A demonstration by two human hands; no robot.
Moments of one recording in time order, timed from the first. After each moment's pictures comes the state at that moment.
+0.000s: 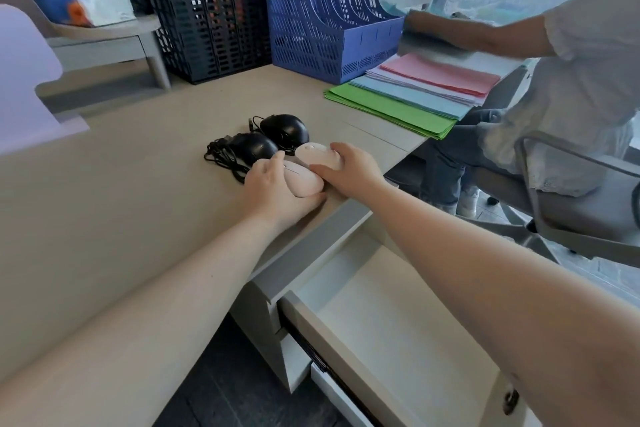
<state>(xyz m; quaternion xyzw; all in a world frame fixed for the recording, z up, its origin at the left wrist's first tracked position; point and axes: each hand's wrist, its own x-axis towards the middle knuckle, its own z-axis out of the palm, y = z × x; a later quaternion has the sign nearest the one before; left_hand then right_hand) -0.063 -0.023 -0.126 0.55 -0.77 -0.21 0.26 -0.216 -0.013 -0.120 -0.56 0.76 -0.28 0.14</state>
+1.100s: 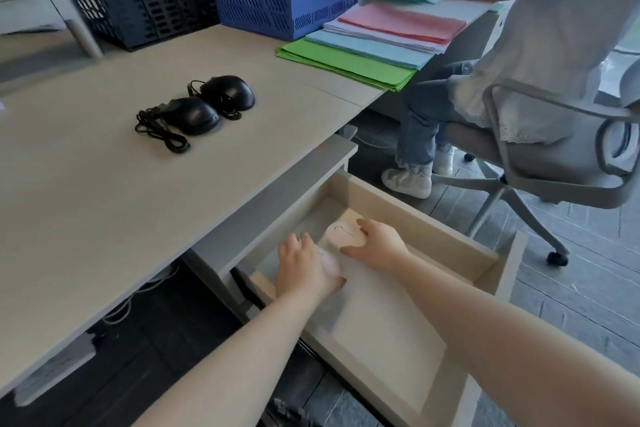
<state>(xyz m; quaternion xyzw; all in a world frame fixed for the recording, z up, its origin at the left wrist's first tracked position) -0.132 0.098 -0.252 0.57 -0.78 -0.25 0.04 -0.280 0.124 -0.258 -0.45 0.83 -0.17 0.28</state>
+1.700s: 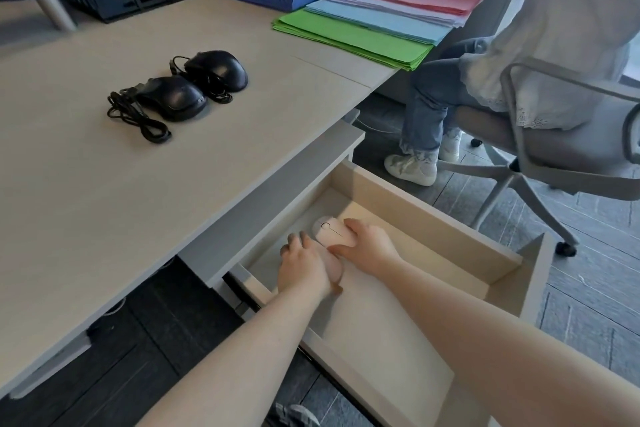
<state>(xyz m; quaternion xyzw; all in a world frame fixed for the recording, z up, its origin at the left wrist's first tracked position) -0.145 0.076 -0.282 0.58 -0.77 -0.26 -0.06 -0.270 0.098 -0.295 -0.50 0.81 -0.17 0.26</state>
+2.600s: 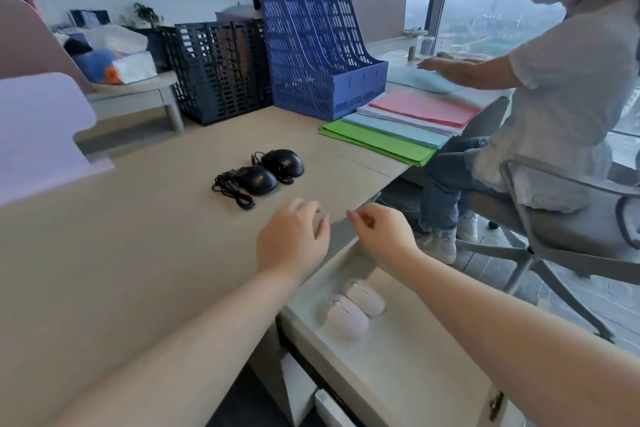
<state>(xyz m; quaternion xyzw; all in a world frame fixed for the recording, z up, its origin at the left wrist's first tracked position) -0.071 0.062 -0.102 0.46 -0.82 -0.06 0.35 -0.227 0.090 -0.124 -0.52 0.78 -0.34 0.11</state>
